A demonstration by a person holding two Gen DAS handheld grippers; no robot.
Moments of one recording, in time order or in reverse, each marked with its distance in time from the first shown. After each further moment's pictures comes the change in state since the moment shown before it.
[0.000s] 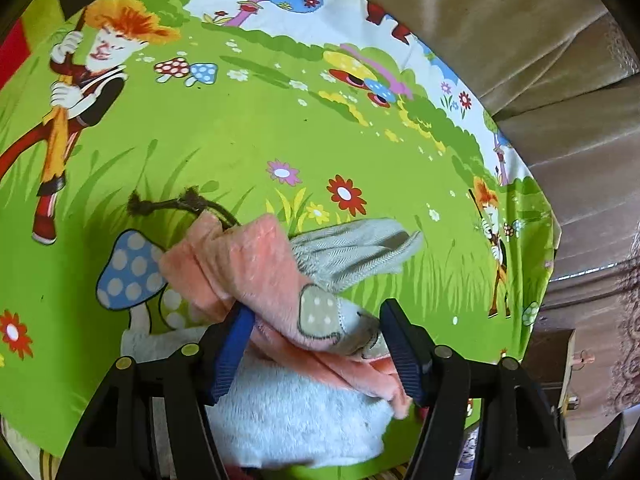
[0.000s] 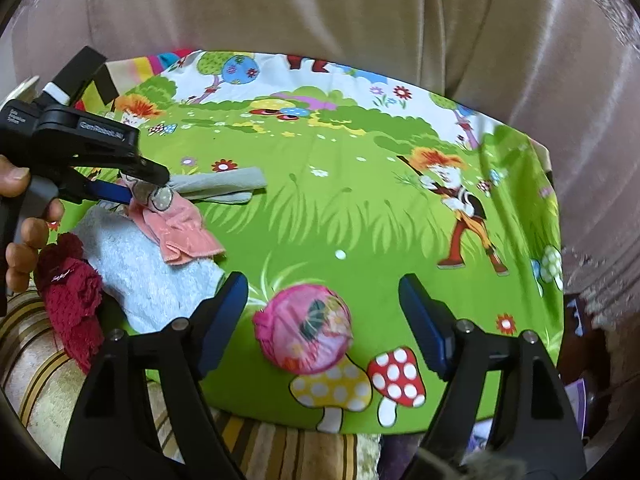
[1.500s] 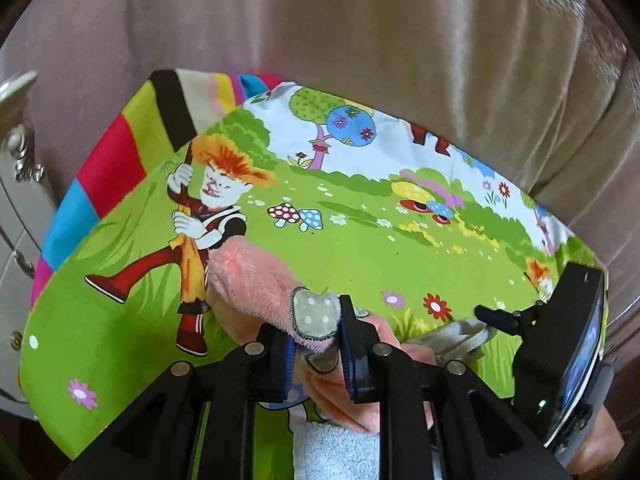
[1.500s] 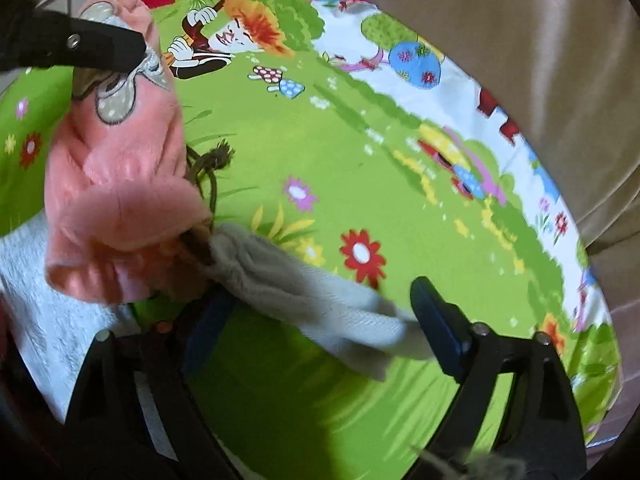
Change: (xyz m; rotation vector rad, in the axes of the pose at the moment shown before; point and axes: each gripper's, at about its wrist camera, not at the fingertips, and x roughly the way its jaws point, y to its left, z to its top) left arm -0.068 0.041 0.003 0.101 -0.461 0.247; right arm 0.145 0.147 0.074 -0.555 0.040 0.184
